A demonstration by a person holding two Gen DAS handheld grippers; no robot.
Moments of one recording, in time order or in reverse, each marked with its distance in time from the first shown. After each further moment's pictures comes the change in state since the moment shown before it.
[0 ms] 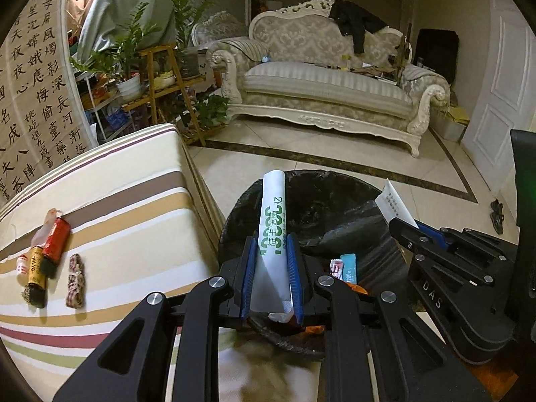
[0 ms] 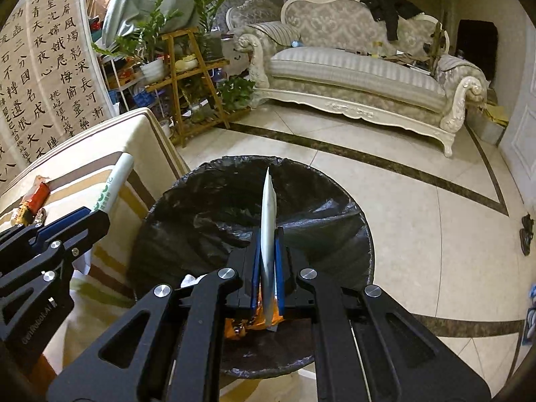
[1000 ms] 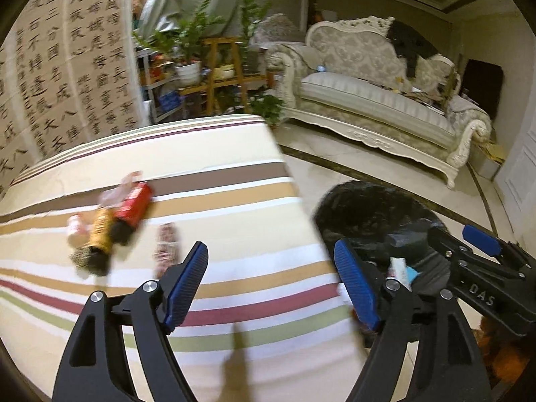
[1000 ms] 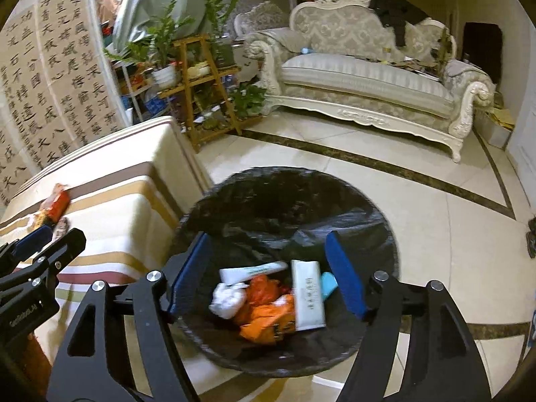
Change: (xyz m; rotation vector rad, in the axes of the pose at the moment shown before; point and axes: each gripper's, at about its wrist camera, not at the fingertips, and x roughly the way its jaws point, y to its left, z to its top) left arm -0.038 0.076 -0.019 -0.190 -0.024 0.153; right arm -0.016 0.035 0.010 -0.012 -0.027 0.051
